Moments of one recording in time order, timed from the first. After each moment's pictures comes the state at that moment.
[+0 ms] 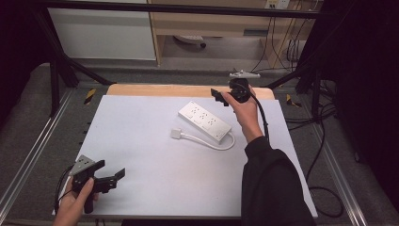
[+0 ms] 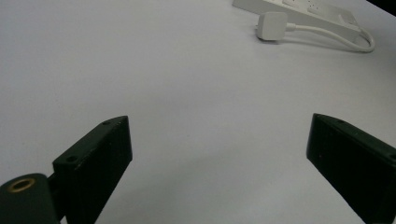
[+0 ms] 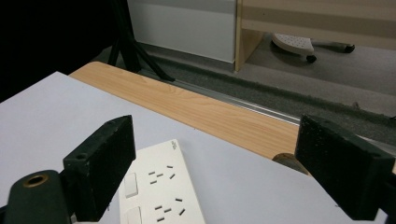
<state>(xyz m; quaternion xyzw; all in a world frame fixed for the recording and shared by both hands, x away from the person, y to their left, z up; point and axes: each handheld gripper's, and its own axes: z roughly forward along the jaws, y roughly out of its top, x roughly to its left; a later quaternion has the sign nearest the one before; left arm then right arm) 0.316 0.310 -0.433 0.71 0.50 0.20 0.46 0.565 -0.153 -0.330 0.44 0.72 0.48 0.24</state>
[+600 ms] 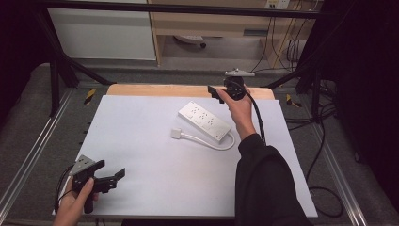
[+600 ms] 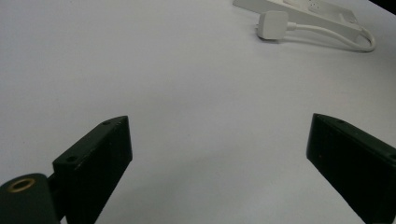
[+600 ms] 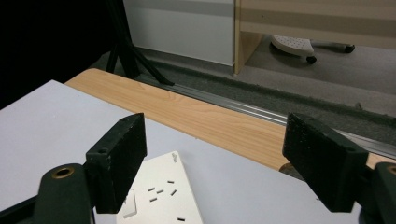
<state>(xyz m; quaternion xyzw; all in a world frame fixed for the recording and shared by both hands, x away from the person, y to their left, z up) 0.316 0.310 -0.433 0.71 0.50 0.20 0.45 0.579 -0.142 -0.336 0.45 0.71 0.49 0.23</state>
